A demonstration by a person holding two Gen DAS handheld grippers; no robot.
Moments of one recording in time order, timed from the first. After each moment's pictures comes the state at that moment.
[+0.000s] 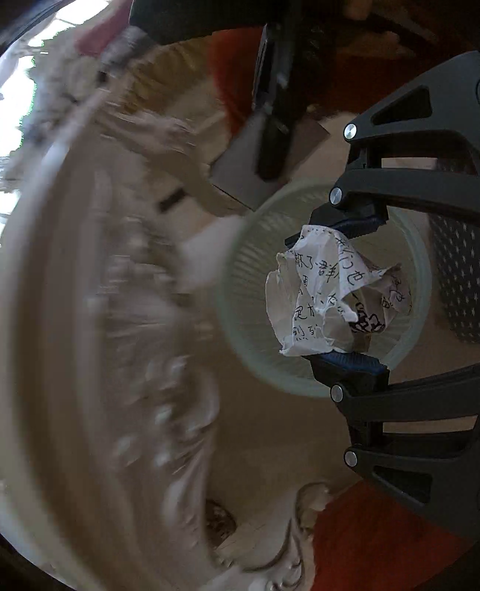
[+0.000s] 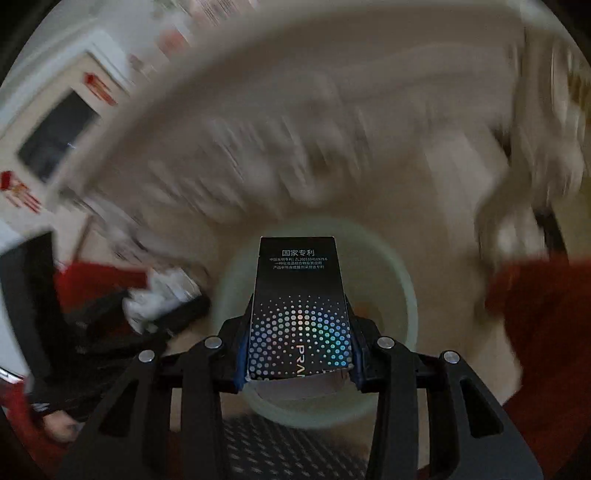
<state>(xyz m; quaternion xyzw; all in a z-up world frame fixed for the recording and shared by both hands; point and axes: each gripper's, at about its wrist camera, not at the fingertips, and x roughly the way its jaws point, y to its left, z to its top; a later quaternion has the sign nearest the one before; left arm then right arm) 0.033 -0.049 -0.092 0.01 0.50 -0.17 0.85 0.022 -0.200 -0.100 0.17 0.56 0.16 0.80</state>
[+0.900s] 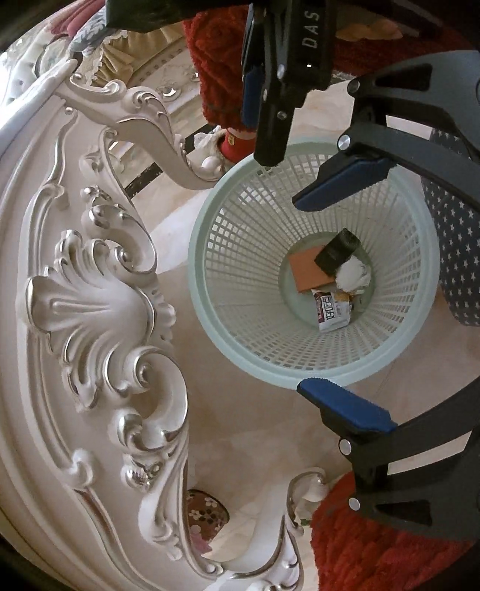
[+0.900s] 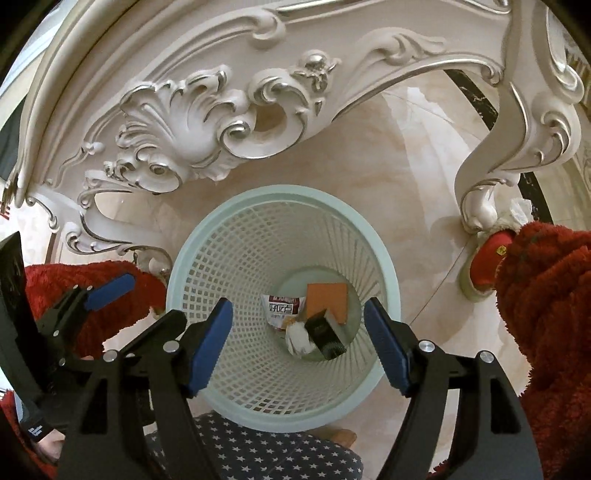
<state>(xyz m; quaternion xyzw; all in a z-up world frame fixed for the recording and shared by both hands) 0.039 -0.049 -0.119 0.04 0.52 -0.14 0.84 0.022 -0.204 -0.126 0.17 0.58 0.11 0.79</state>
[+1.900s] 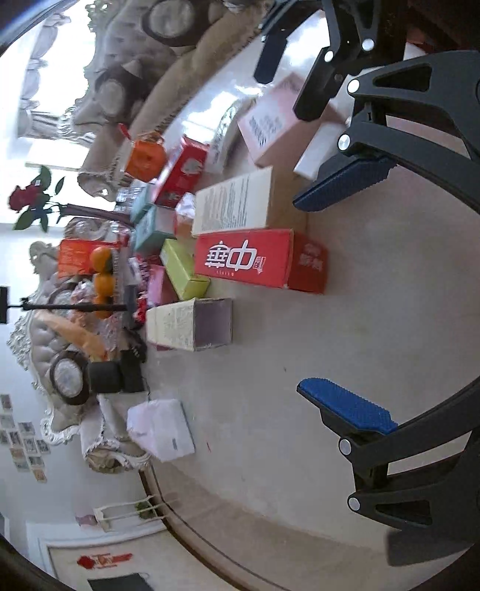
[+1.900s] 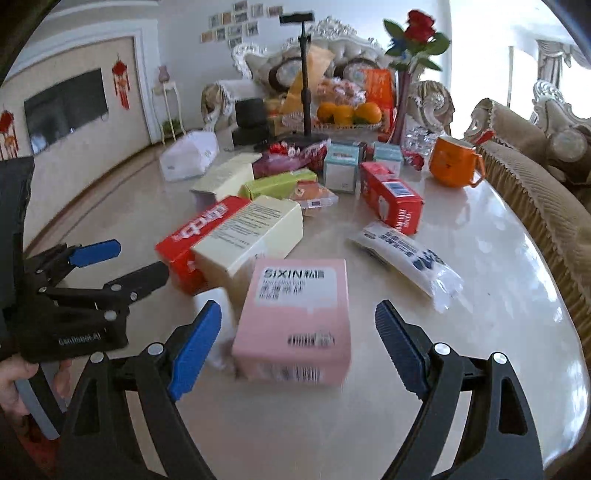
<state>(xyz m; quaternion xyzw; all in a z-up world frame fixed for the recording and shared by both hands) 0.291 0.053 0.093 0.01 0.37 -0.07 0.92 0.259 -0.139 0.080 0.02 0.38 0.13 0.91</state>
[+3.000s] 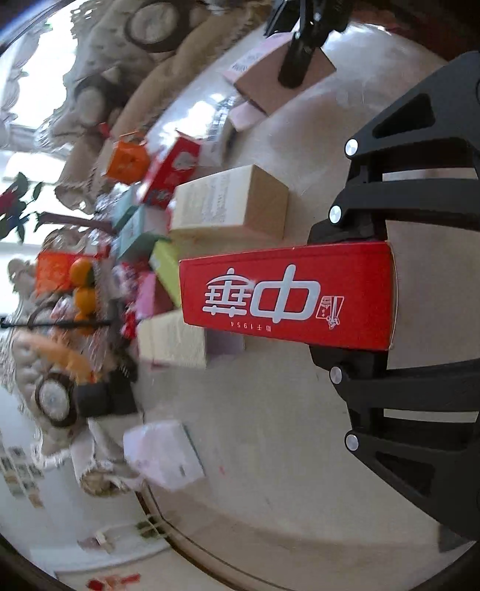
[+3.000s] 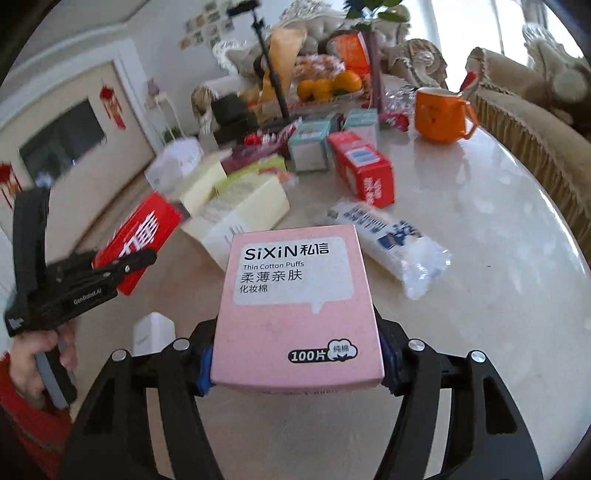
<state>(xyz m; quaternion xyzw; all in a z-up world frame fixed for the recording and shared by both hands) 0.319 0.062 0.100 0.02 0.40 -0.09 0.91 0.262 -0.197 0.072 0.13 0.41 0.16 0.89</state>
